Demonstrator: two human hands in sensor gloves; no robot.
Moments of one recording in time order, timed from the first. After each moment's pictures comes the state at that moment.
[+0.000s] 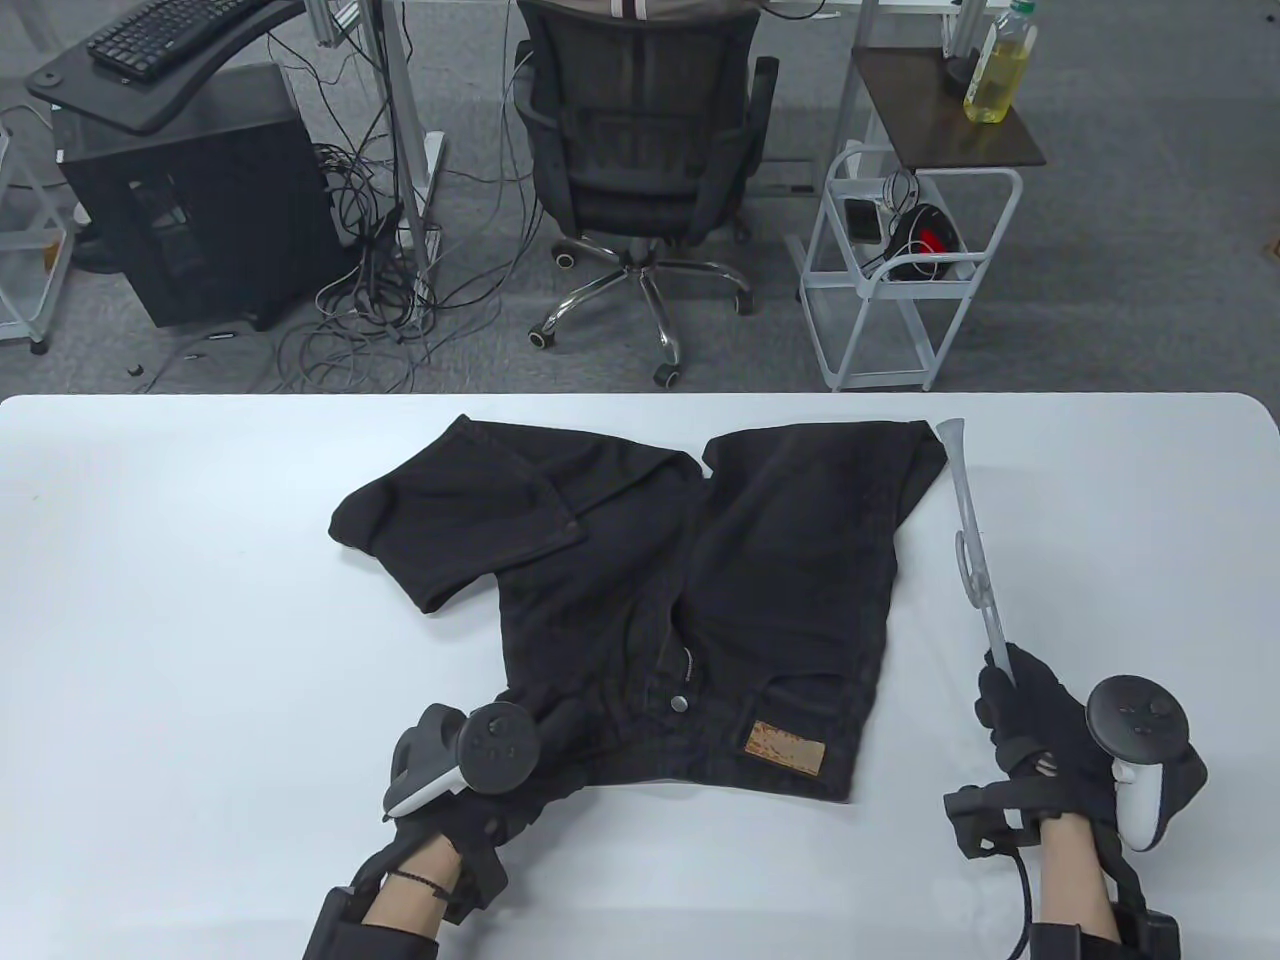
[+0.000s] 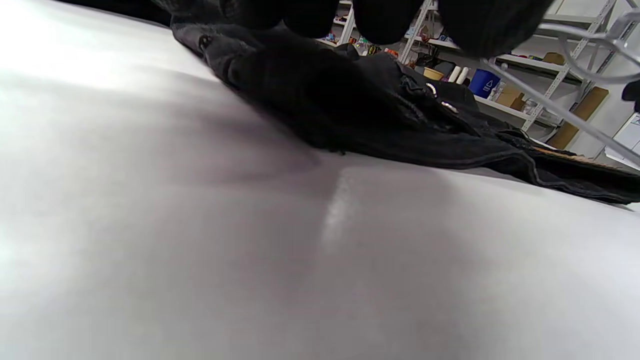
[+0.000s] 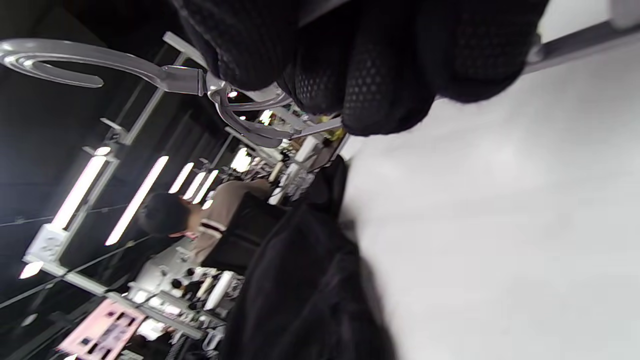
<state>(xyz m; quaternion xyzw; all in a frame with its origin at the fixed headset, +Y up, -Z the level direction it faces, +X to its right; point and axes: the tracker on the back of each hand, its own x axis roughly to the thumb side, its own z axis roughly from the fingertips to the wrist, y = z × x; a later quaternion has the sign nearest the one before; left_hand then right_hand) -0.166 -0.757 -0.277 -0.13 -0.20 0.16 0.96 0.330 -0.732 -0.281 -0.18 -0.06 0.86 0.48</state>
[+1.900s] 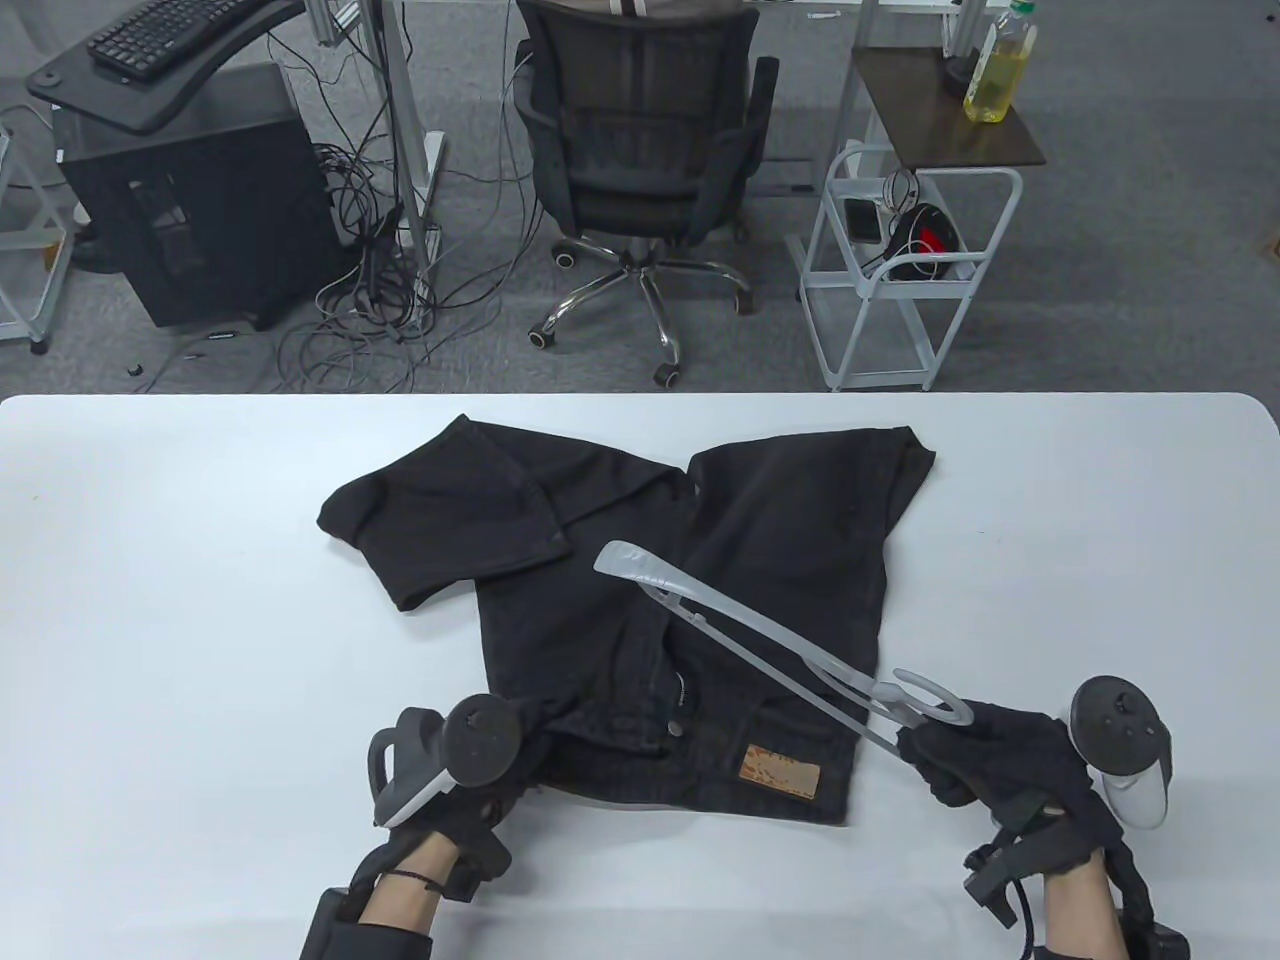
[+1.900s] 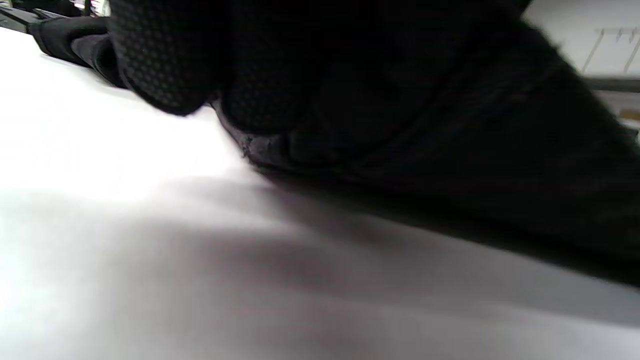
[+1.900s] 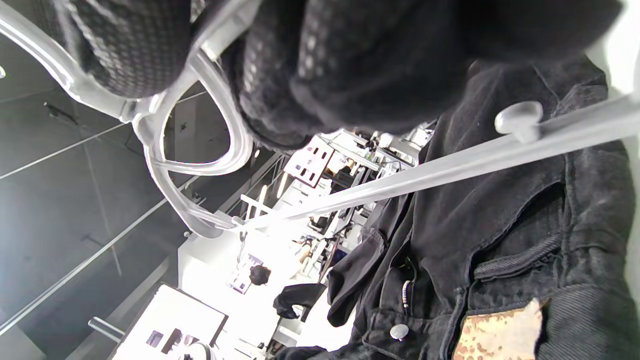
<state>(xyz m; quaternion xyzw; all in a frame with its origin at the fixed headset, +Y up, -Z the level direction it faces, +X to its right) -0.189 -0.741 -0.279 -0.02 -0.10 0.18 0.98 0.285 -0.699 -0.269 0.17 0.05 0.82 0.54</state>
